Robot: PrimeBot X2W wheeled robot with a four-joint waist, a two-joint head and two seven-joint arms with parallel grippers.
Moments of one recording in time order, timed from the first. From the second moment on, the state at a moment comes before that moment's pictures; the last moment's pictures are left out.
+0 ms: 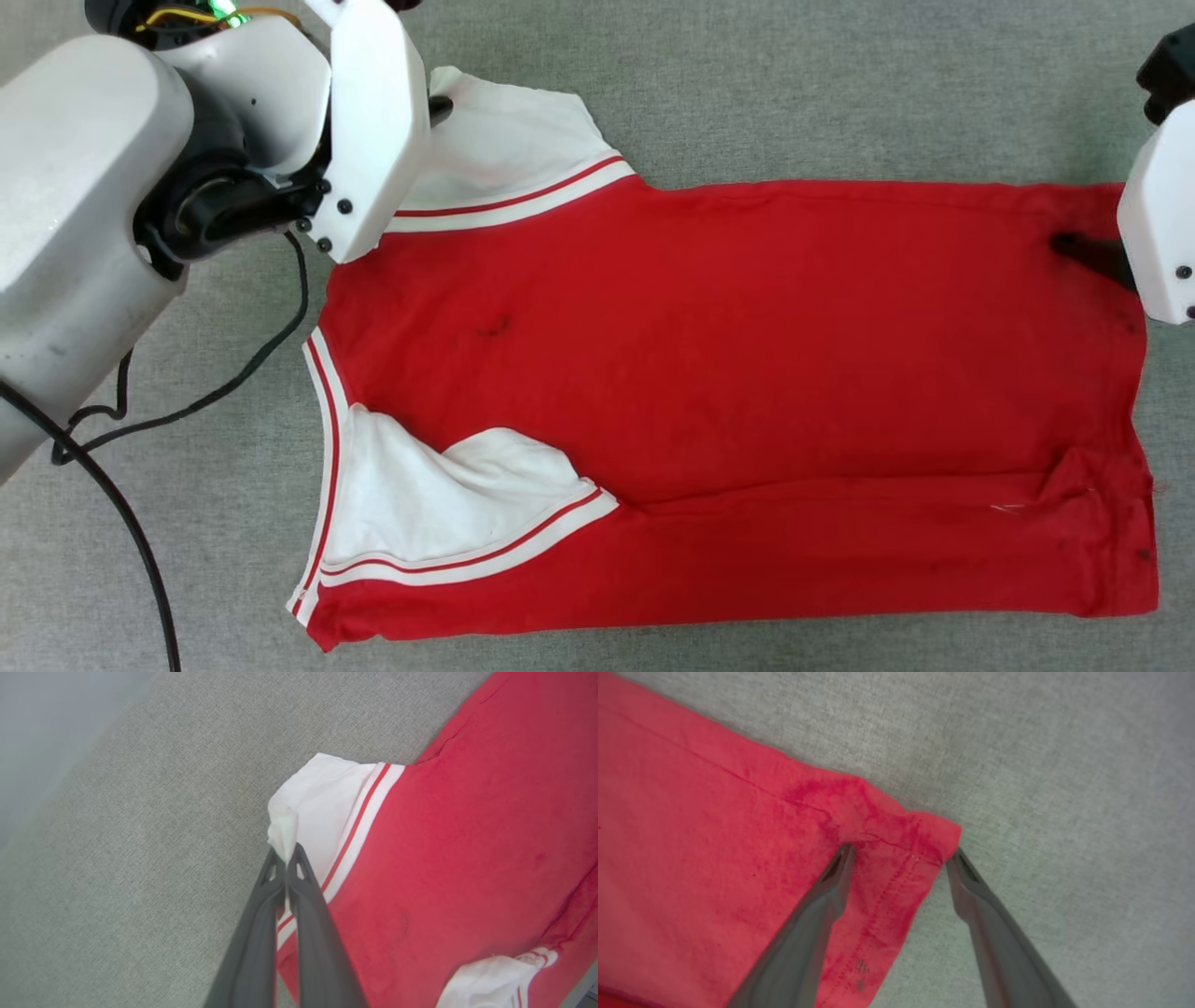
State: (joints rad) left arm -1.34 0.71 -1.05 0.17 -1.04 -0.13 0.76; right arm -0.94 -0.73 0.62 0.33 0.81 0.13 0.96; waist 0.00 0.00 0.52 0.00
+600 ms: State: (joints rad) left arm -1.32 0.78 -1.11 0.16 -1.09 -0.13 0.62; right arm -0.94 -0.74 0.70 0.38 0.90 0.13 0.69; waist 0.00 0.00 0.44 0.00
